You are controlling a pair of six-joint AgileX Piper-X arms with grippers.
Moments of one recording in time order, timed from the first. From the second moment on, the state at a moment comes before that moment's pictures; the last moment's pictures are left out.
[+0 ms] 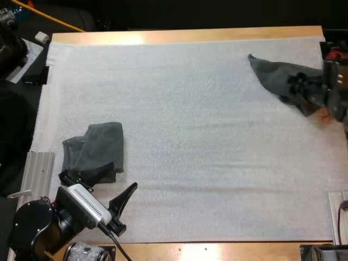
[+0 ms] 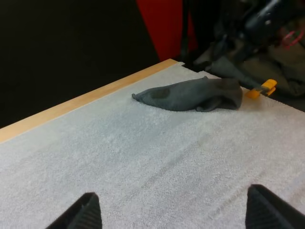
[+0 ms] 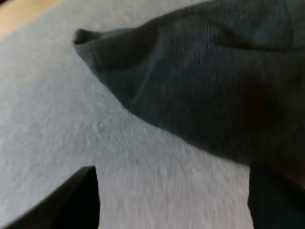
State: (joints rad) left arm -0.23 0.28 -0.76 0.89 0.48 -1.65; right arm 0.02 1.47 -1.12 0.62 -0.06 -1.43
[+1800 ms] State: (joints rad) left arm -0.23 0.28 -0.76 0.91 0.48 -1.66; right arm 0.19 1.50 -1.30 0.74 0.15 -1.71
